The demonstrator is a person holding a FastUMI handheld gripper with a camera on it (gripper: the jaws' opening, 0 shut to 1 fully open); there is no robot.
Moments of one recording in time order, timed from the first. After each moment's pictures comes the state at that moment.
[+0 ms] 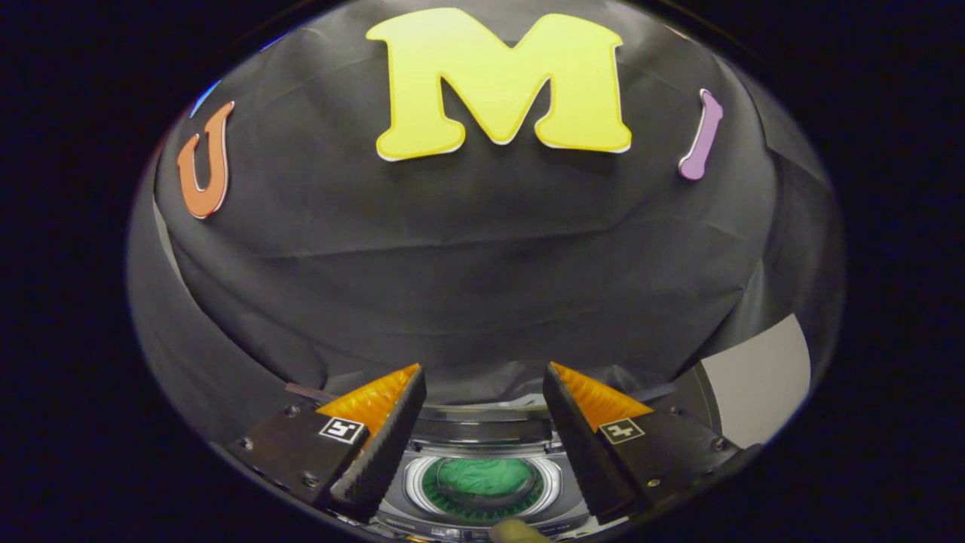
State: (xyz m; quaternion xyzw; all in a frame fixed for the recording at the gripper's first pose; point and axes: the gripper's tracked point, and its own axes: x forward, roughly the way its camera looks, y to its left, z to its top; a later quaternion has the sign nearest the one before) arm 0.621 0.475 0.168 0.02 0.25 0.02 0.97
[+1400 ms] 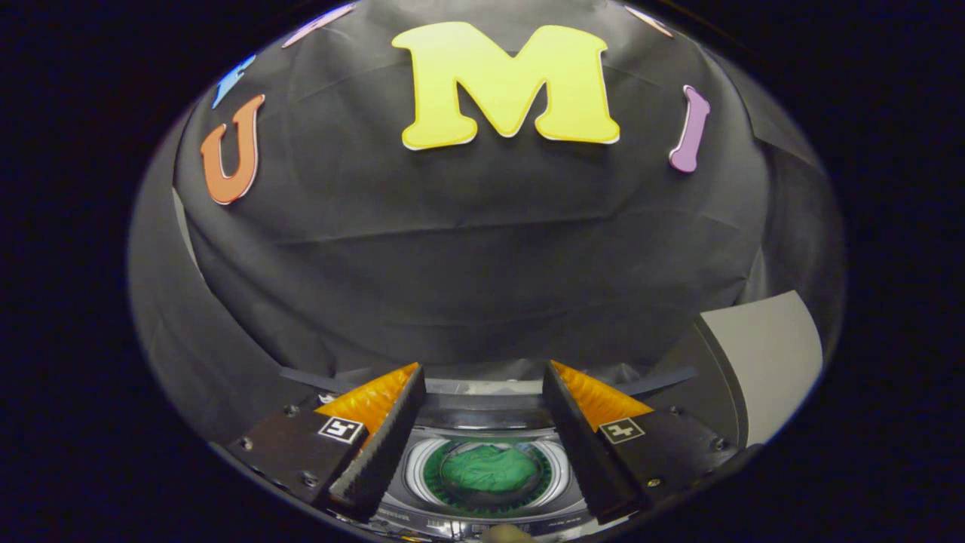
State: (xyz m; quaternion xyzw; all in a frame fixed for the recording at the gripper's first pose) arm 0.555 0.474 0.131 0.02 0.22 0.05 0.98
